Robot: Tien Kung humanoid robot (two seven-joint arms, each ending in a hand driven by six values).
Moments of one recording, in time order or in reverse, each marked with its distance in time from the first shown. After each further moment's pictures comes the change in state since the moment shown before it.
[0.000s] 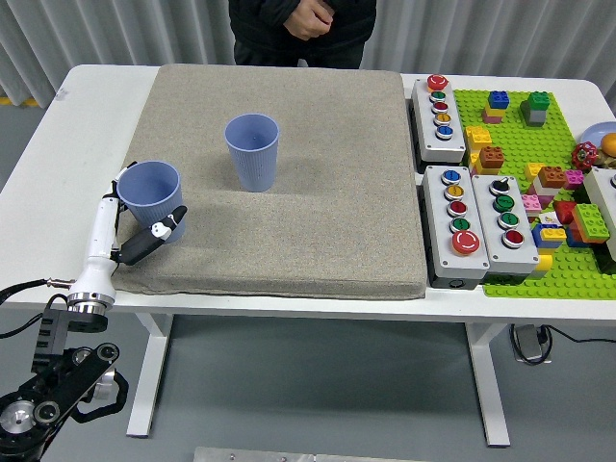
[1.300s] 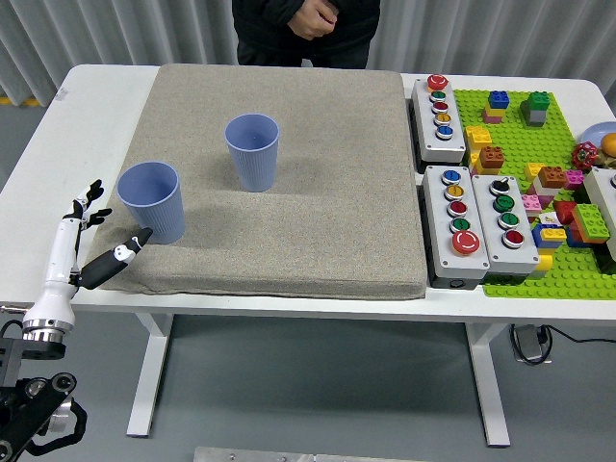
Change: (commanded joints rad) left arm 0.179 0.085 -0.114 -0.167 0.025 -0.036 -0.015; right arm -0.011 -0.002 -0.010 -0.004 0.022 0.000 0.008
